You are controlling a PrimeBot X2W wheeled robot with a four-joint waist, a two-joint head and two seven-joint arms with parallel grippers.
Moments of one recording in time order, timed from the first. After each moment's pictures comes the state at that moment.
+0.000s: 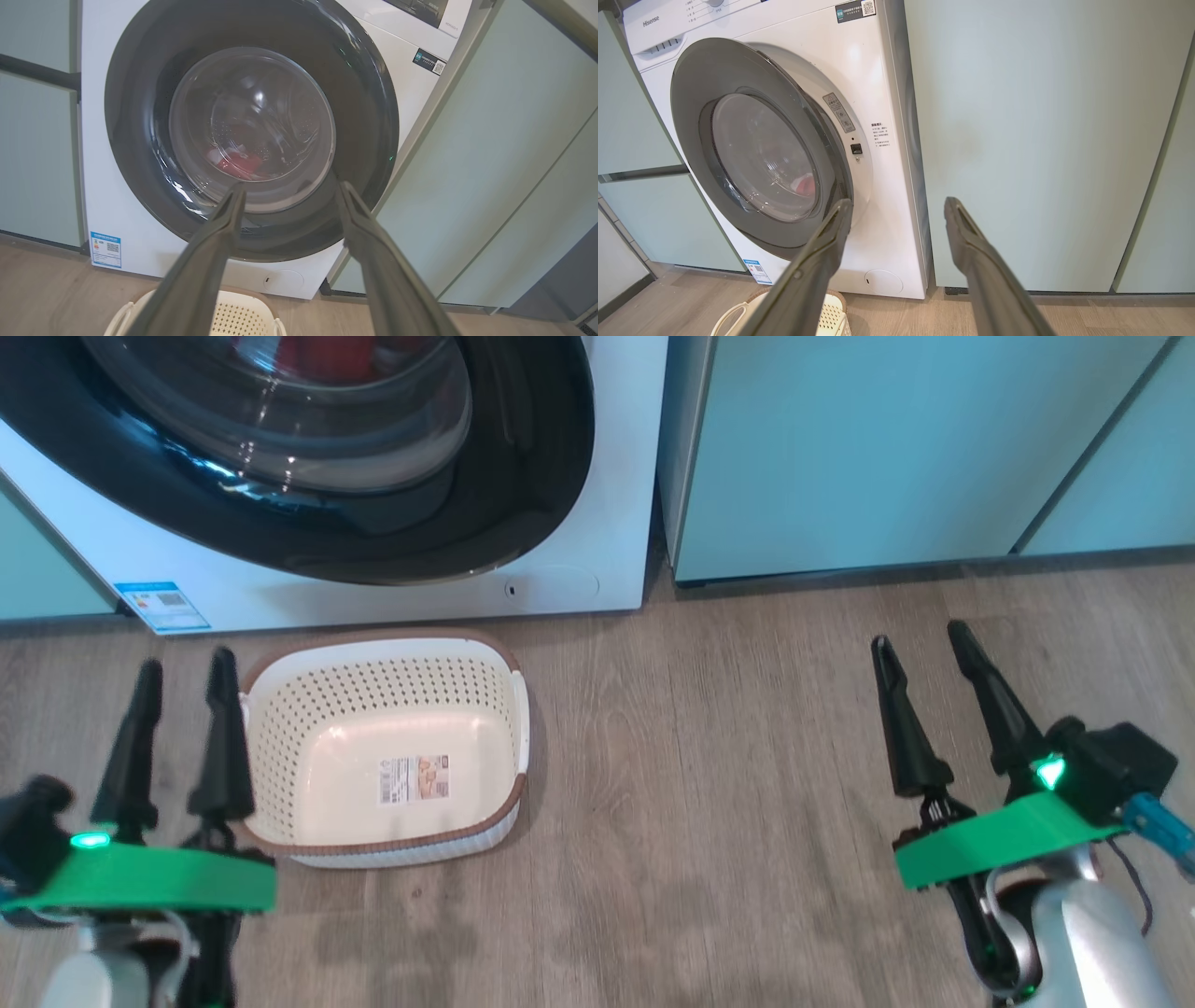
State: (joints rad) left arm 0.00 0.18 0.03 -0.18 -0.60 -0.01 -0.14; right arm -0.07 -0.05 0.04 -0.03 0.26 0.13 -0.14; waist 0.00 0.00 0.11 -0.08
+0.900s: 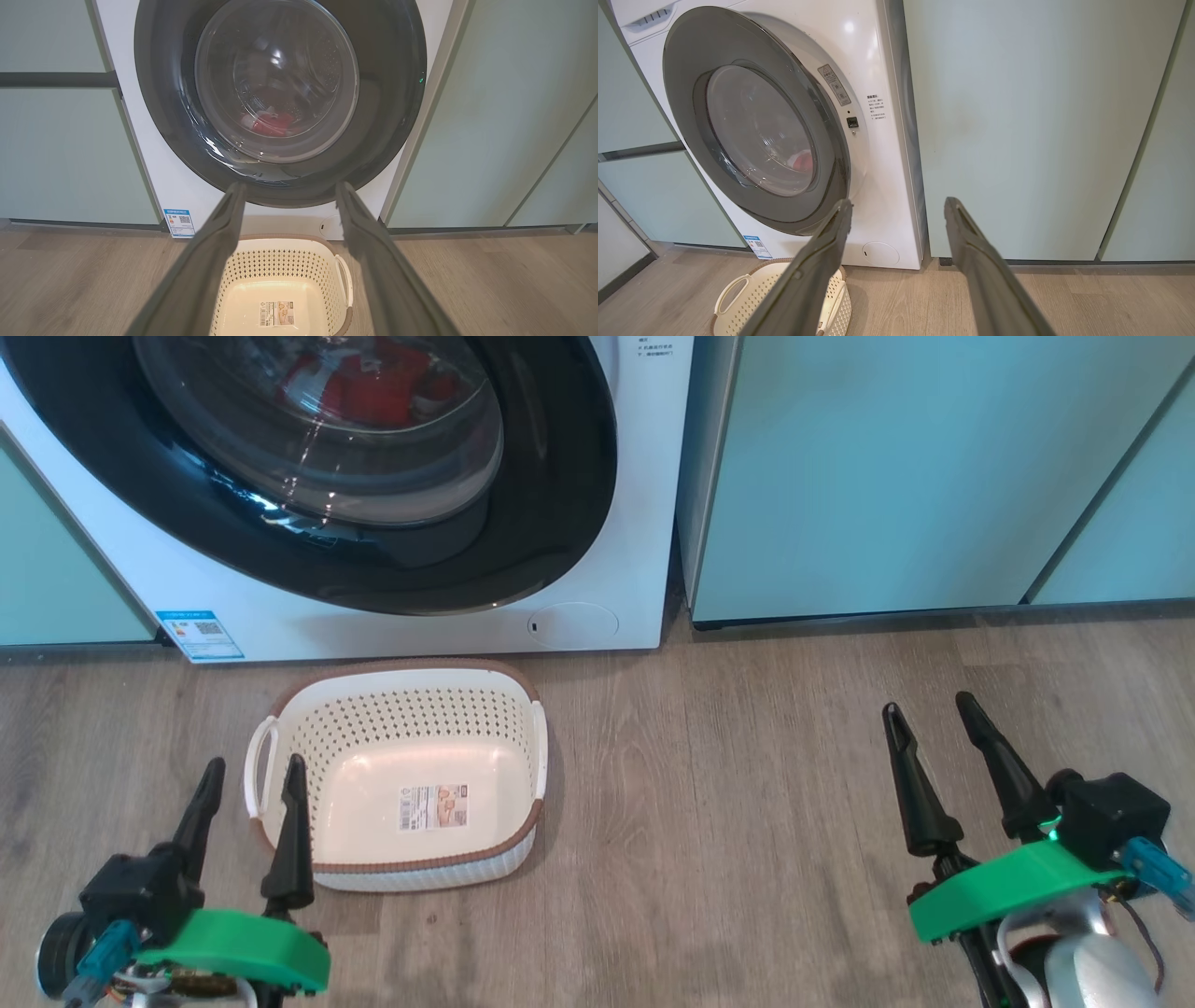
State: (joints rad) left arm 0.10 0.22 -0.09 -0.07 -0.33 0.08 -0.19; right arm 0.04 -0.05 0.00 -0.03 0.24 0.13 -0.08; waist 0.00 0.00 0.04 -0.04
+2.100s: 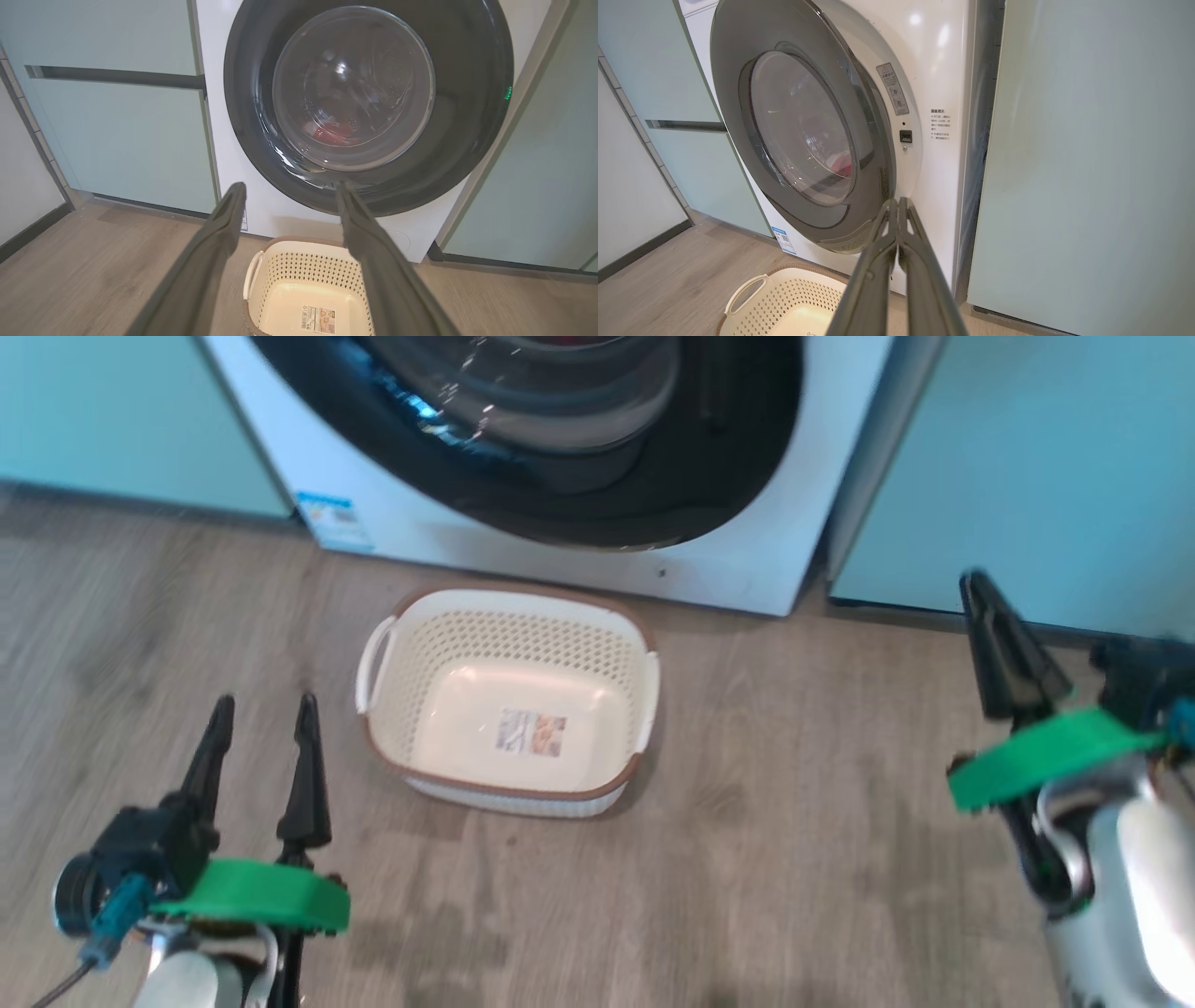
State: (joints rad) left arm 0.00 0.20 -0.13 -0.05 -0.33 0.11 -0.23; right arm -0.20 -0.14 -0.01 0.07 0.25 0.13 -0.06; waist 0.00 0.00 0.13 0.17
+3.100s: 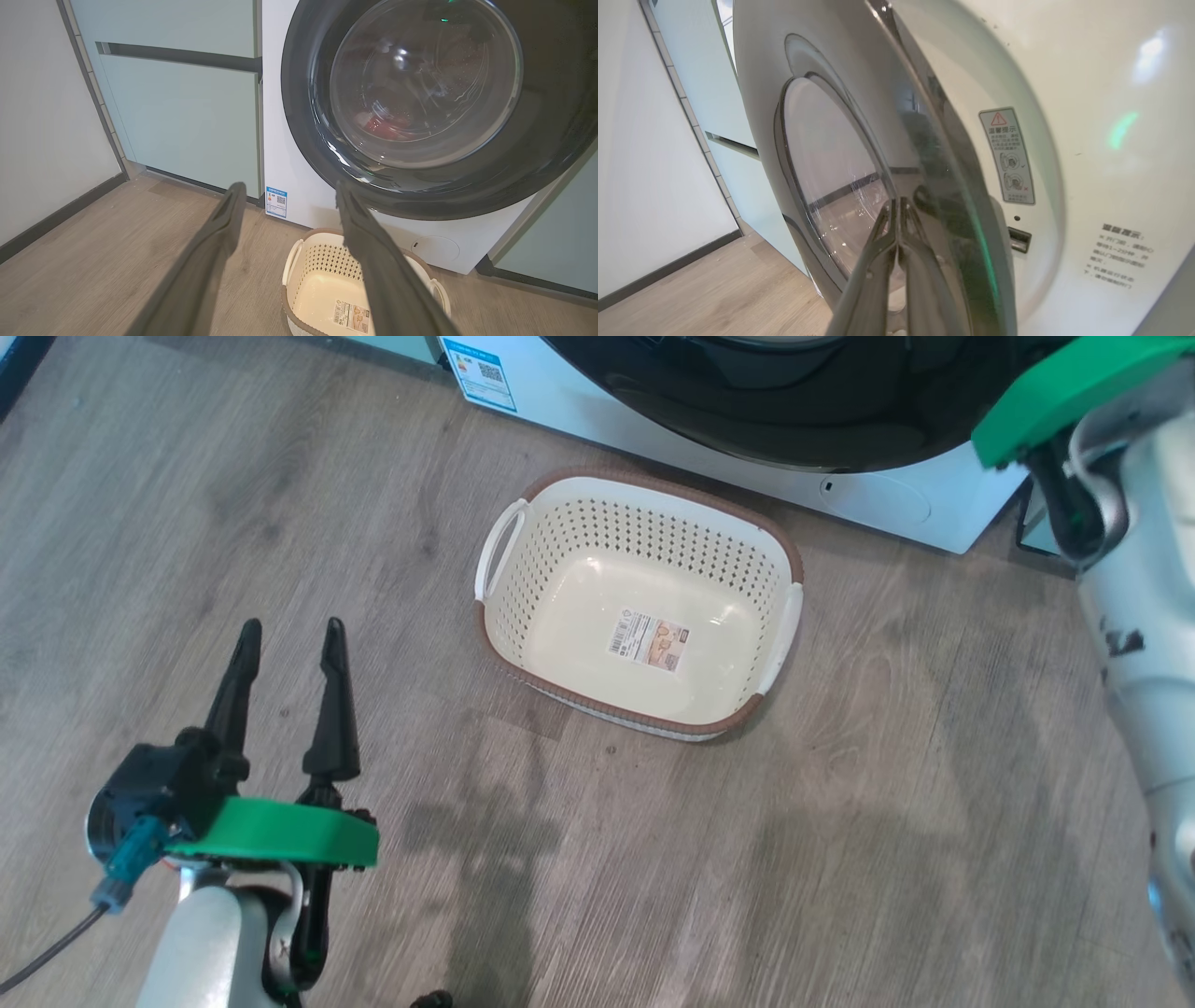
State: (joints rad) left arm -0.12 0.11 -0.11 0.00 -0.31 0.04 -0.25; right arm -0.99 -0.25 0.24 0.72 0.37 0.13 -0.16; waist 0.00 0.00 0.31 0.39
